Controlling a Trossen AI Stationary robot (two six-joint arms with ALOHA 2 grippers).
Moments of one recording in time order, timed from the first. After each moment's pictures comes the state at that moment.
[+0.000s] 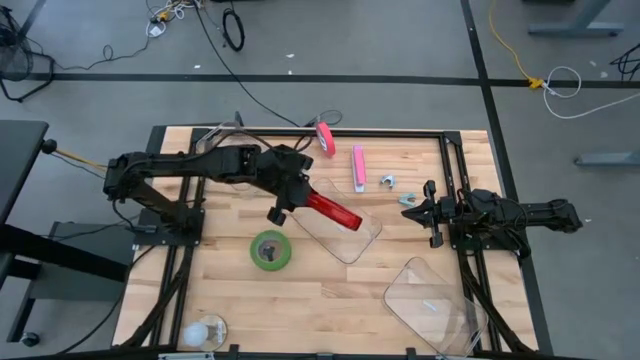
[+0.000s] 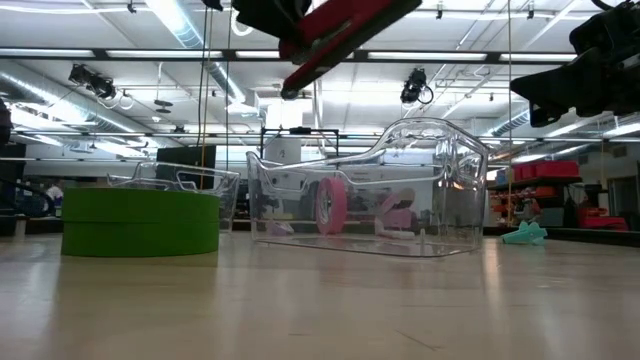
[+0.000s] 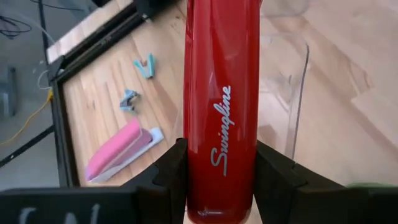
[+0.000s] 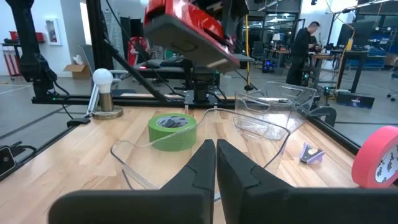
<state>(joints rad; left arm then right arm) 0.08 1.49 1.40 -0.67 0.09 0.64 0.04 0.01 0.02 0.01 0.01 -0.04</state>
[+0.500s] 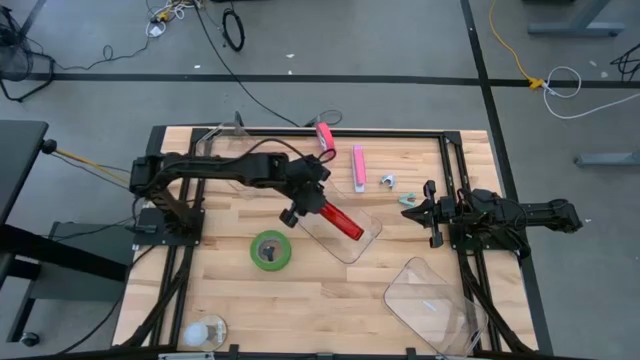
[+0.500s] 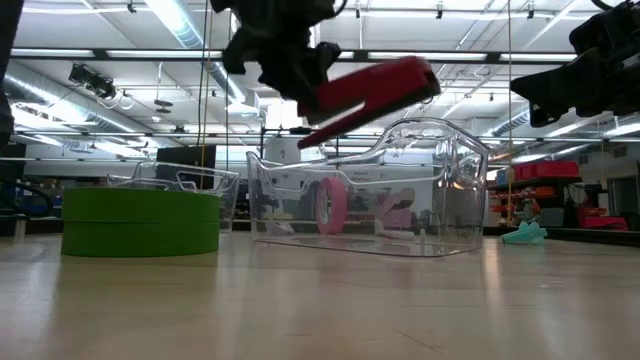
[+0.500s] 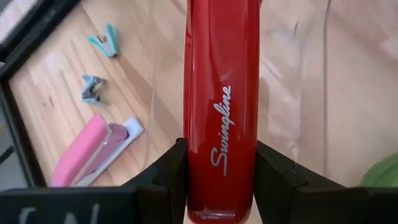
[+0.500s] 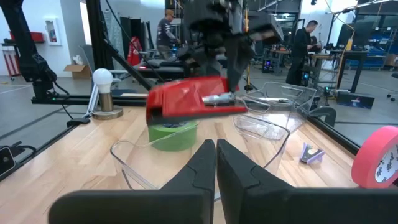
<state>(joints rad) 0.11 1.69 1.40 -0.63 0.10 0.81 0.04 0.01 0.02 0.01 0.01 -0.04</state>
